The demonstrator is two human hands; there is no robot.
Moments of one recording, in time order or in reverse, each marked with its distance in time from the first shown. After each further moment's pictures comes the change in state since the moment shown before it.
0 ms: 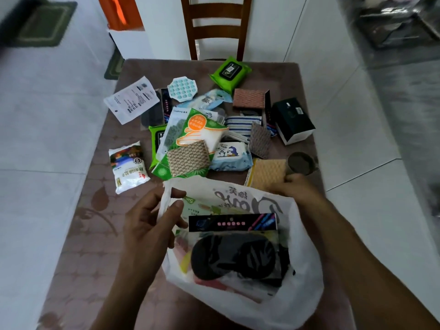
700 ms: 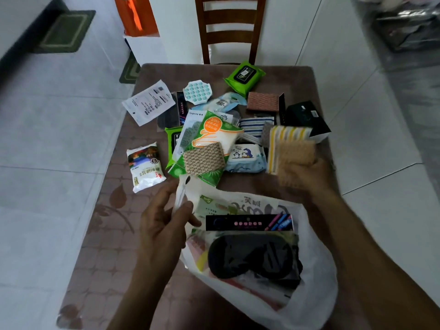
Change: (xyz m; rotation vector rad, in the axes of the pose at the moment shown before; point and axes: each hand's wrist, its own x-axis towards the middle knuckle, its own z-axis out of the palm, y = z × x) left_hand -0.002 -0.005 -0.013 -0.101 0.028 0.024; right_hand -0.065 -0.048 -0.021 0.325 0.149 -0.292
